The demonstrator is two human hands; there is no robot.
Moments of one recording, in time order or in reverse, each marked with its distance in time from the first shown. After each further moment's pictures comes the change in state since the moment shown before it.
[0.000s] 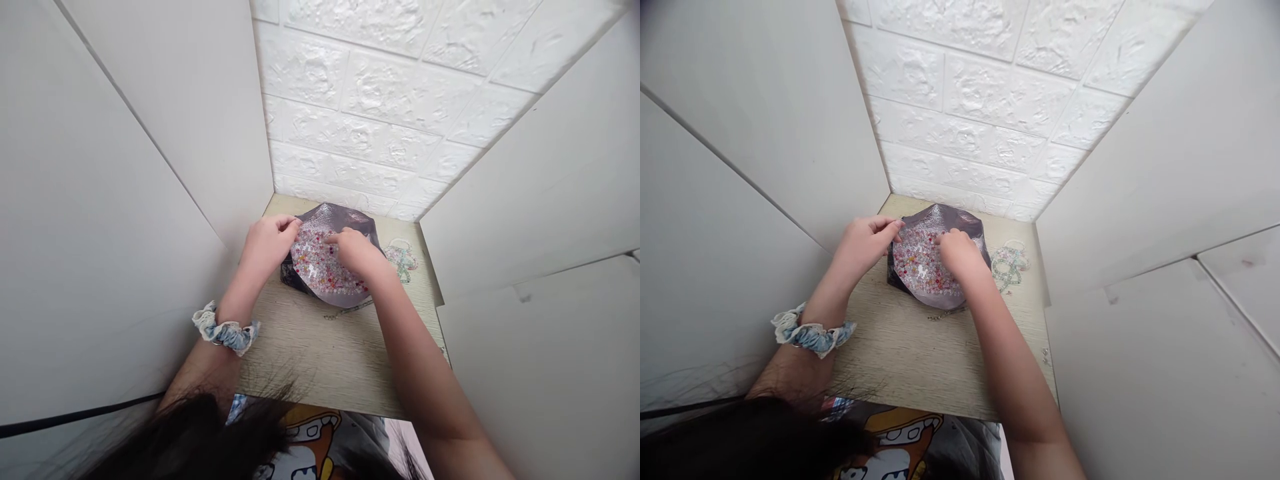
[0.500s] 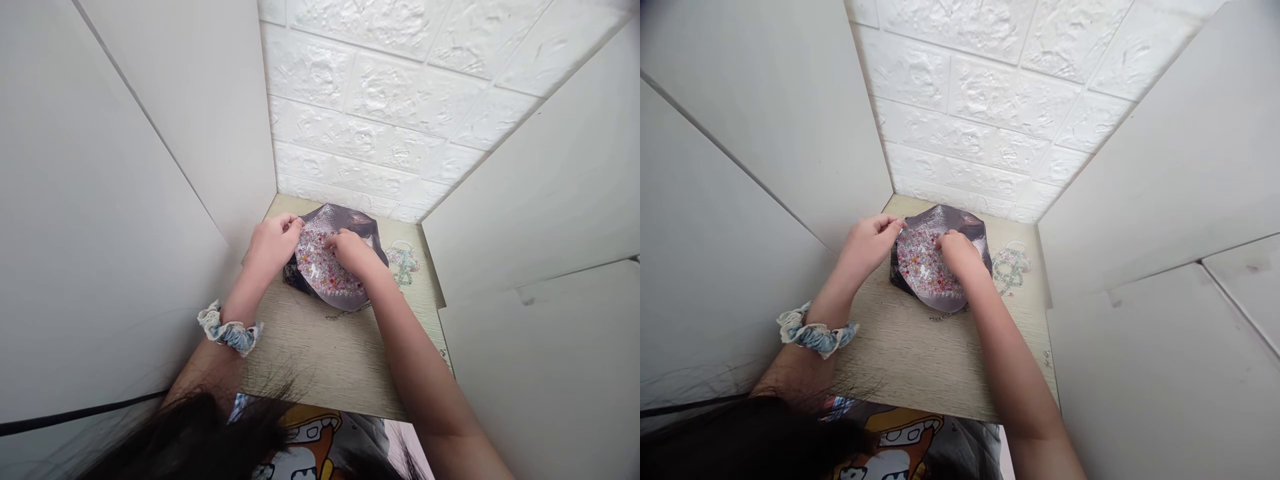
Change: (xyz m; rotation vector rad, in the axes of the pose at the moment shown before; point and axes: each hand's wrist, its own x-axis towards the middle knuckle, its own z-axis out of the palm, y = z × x) left_hand -0.002 0.005 0.000 0.023 0.034 -0.030; right_hand 0.015 0.009 0.019 0.038 0.090 -0.080
